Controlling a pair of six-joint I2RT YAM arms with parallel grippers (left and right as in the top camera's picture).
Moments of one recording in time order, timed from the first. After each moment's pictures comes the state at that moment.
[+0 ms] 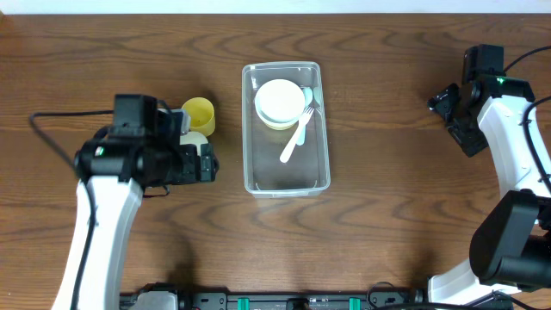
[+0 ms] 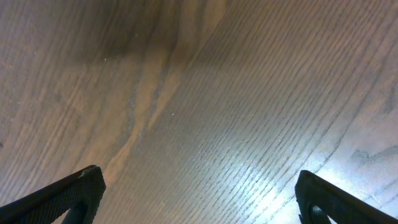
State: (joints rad) left arm -0.03 1.29 1.15 -1.15 0.27 -0.09; right arm -0.15 1.76 1.40 -0.94 0.17 0.87
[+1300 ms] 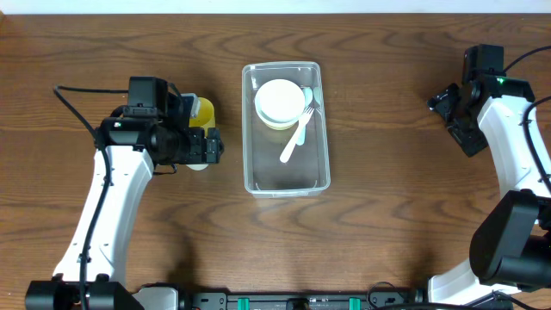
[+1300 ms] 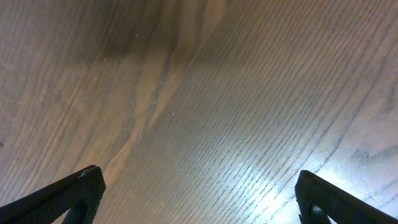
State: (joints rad) left arm -0.04 1.44 1.16 -0.95 0.25 -0.03; right arm -0.15 1.76 1.40 -0.94 0.17 0.87
